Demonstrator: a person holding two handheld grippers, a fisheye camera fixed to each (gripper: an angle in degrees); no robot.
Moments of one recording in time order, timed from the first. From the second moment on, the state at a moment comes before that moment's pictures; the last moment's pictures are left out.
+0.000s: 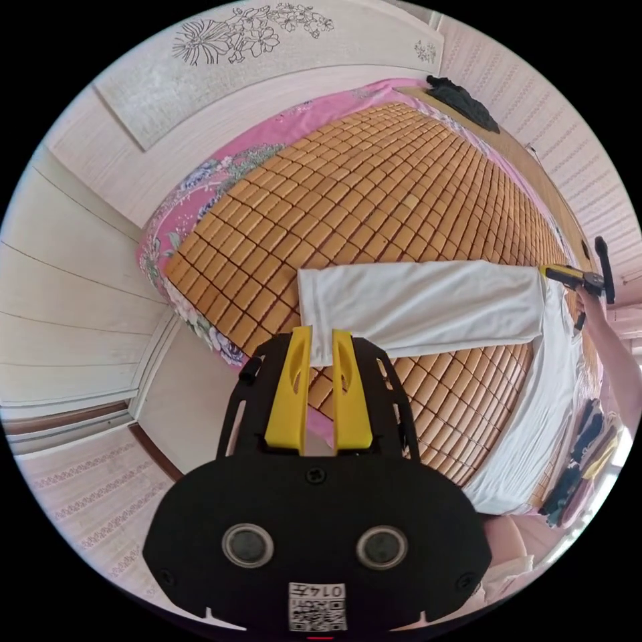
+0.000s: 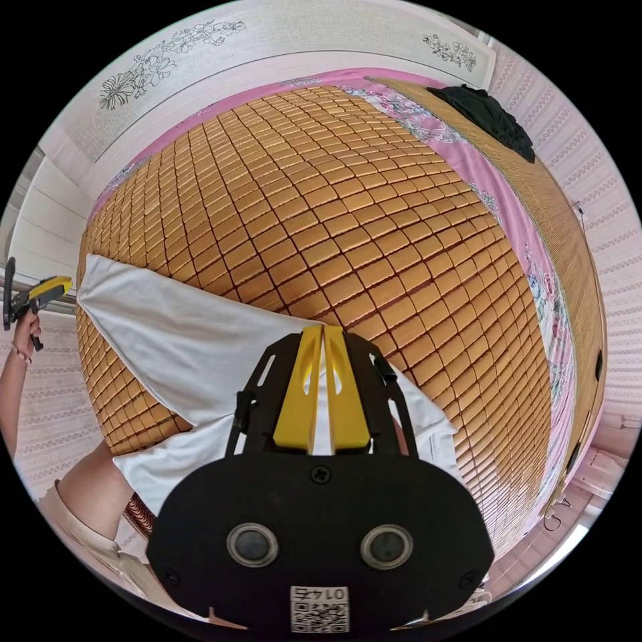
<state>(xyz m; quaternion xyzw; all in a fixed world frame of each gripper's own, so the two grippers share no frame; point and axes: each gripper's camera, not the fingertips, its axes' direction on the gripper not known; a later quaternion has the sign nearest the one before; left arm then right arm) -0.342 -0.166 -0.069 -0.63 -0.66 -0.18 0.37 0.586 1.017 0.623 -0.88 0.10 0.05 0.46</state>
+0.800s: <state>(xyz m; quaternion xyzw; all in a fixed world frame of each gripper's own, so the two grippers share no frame) -0.407 -0.201 -0.094 -0.57 -0.67 -0.25 0.40 0.597 1.014 0.609 -0.87 0.11 0.07 0.48</state>
